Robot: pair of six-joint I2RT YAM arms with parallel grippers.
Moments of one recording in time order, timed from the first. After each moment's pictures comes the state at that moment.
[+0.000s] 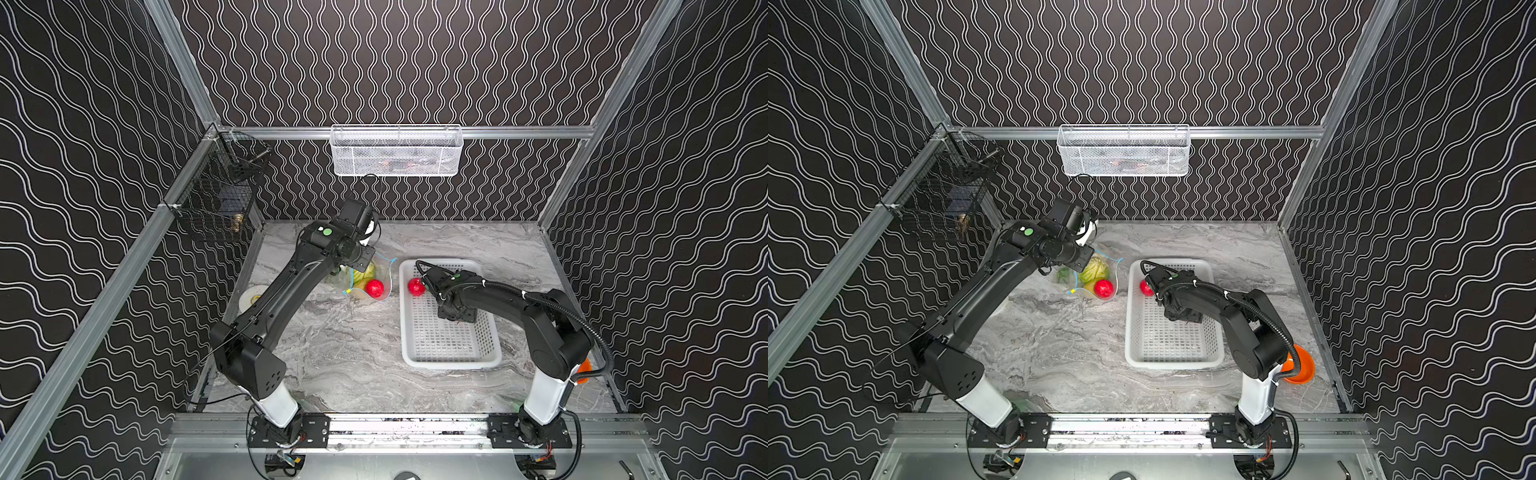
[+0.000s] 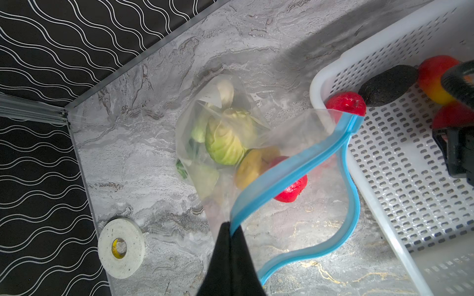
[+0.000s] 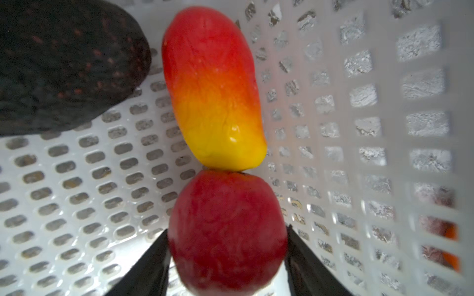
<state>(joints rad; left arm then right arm) -0.51 1.66 1.78 -1.12 -0.23 0.06 0.63 1.84 1.23 -0.90 0.45 0.86</state>
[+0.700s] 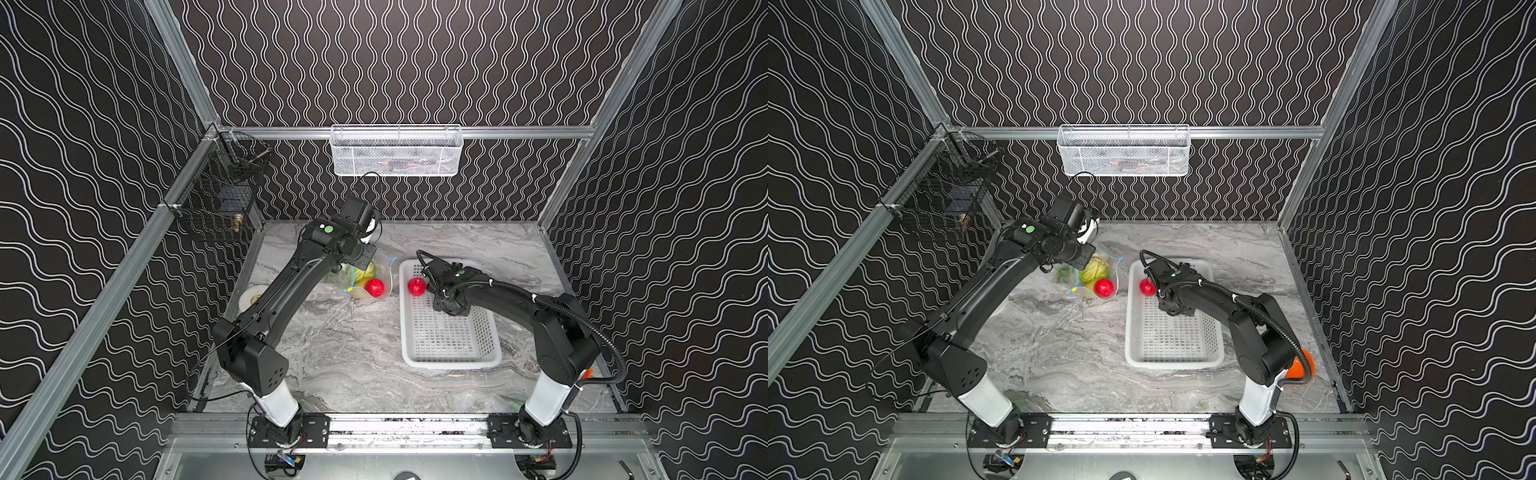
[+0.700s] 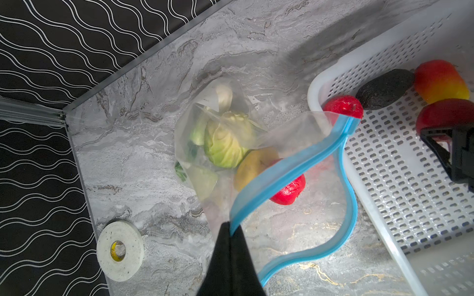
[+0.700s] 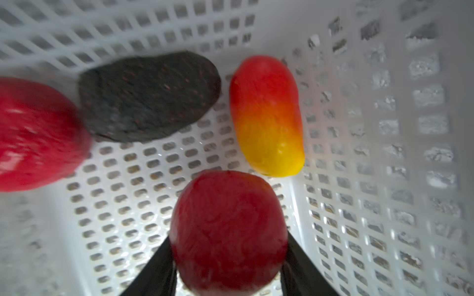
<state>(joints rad) -0.51 1.69 1.83 -1.13 -0.22 0.06 0.63 1.79 1.27 -0.81 0.37 0.81</state>
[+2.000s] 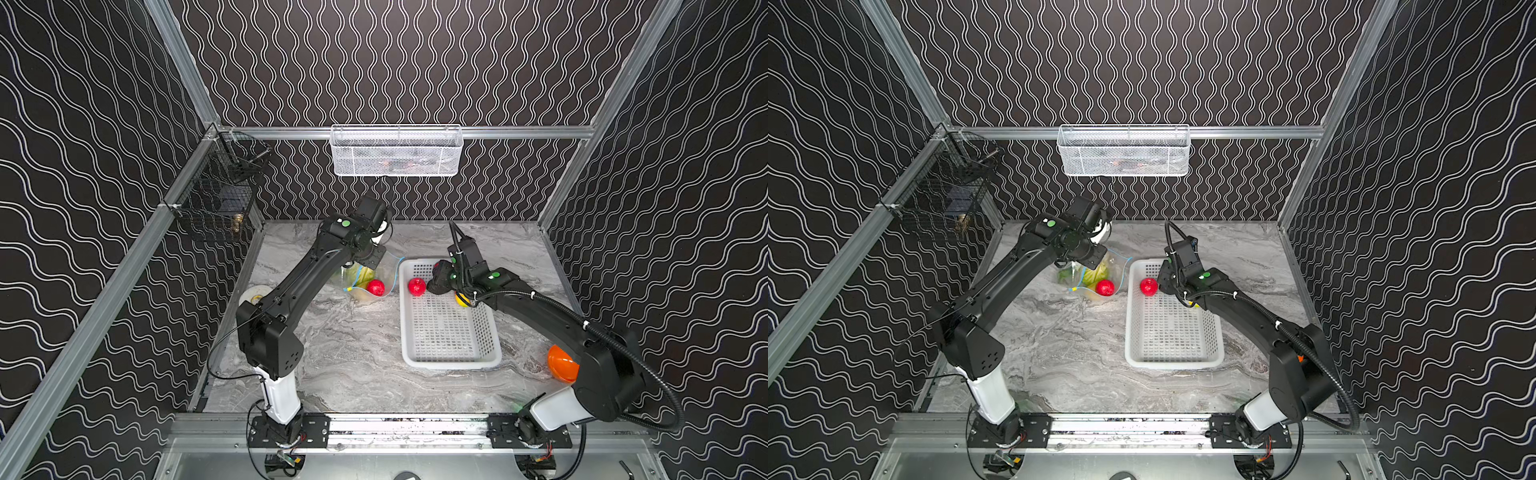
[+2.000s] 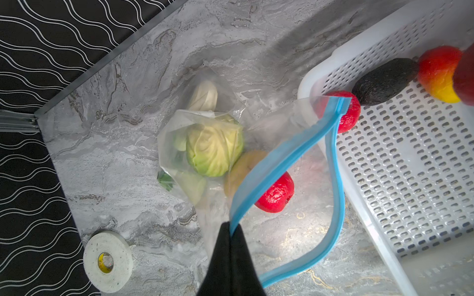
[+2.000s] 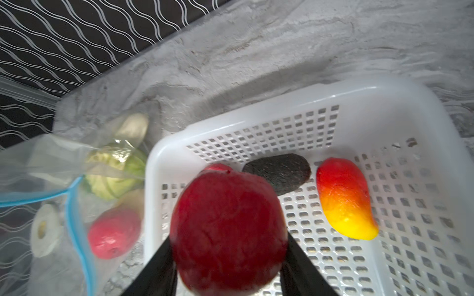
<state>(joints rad) -0.54 1.81 1.91 -1.16 -0.21 0.05 0.56 1.51 1.17 -0.42 0.14 0.74</state>
